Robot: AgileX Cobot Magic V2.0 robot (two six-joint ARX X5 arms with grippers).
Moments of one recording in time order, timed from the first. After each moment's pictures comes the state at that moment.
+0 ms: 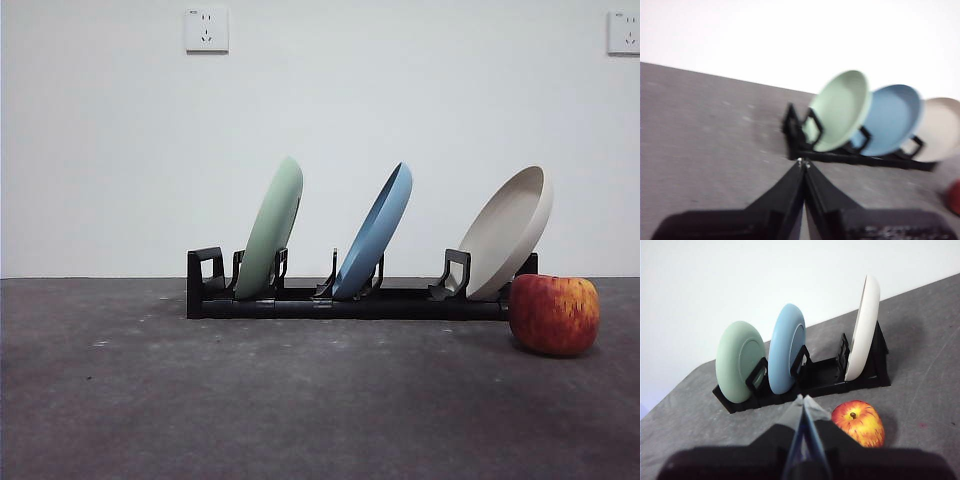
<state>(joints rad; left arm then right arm) 0.00 0.06 0.25 -0.26 0.26 -0.28 0.05 0.14 0.26 -0.20 -0.26 0.38</state>
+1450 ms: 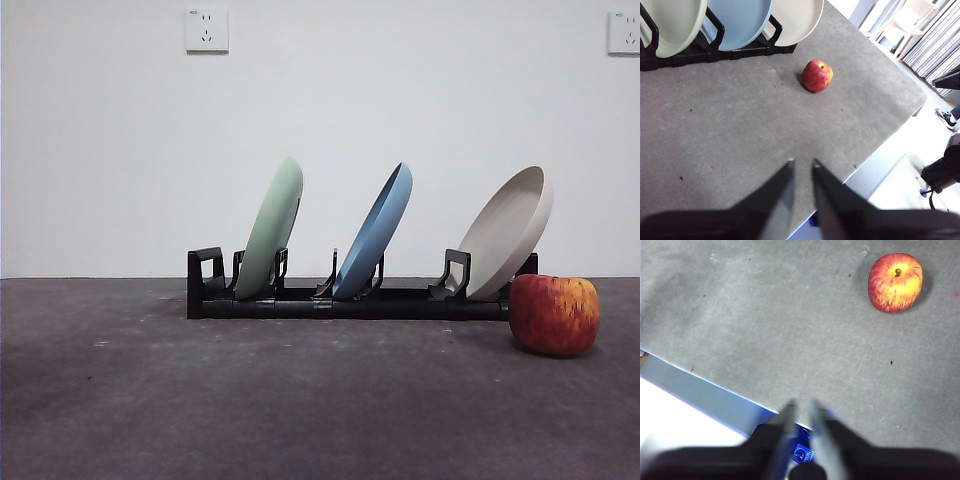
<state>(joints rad) 0.00 0.53 0.73 -0.84 0.83 0.03 0.05 0.65 0.92 -1.19 -0.47 -0.15</state>
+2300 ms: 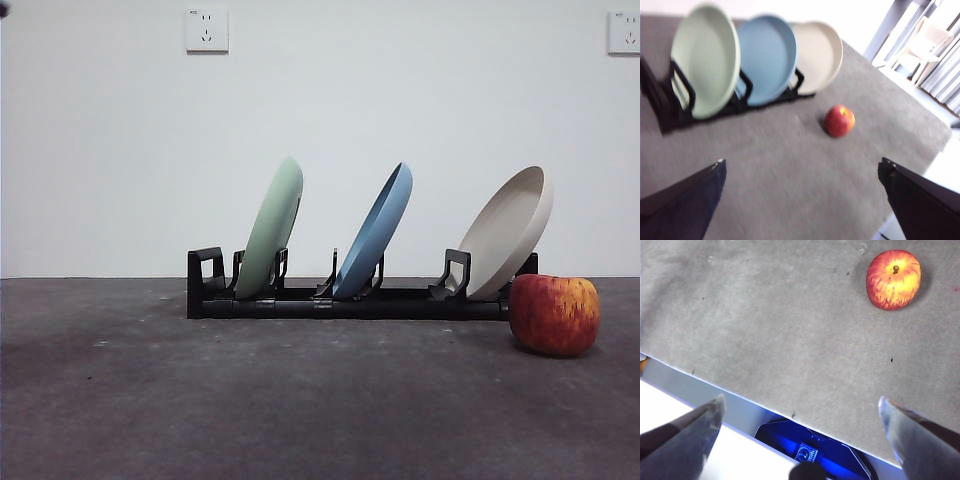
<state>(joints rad) -0.03 0.72 0.82 -0.55 0.74 -0.06 0.05 0.66 0.92 -1.19 -0.47 -0.12</state>
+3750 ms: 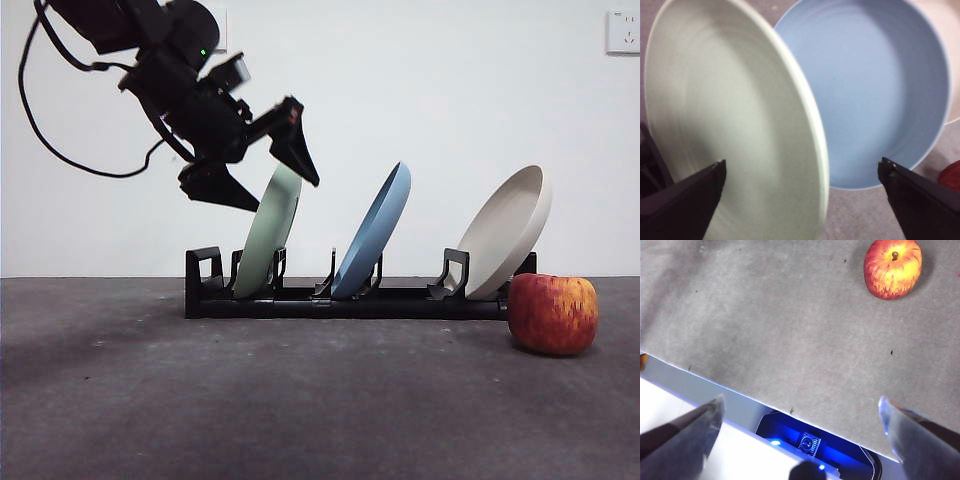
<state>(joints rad) -0.36 1.95 1.55 -0.23 0.37 -0.08 0.05 0.72 0.92 -1.19 -0.47 -0.12</state>
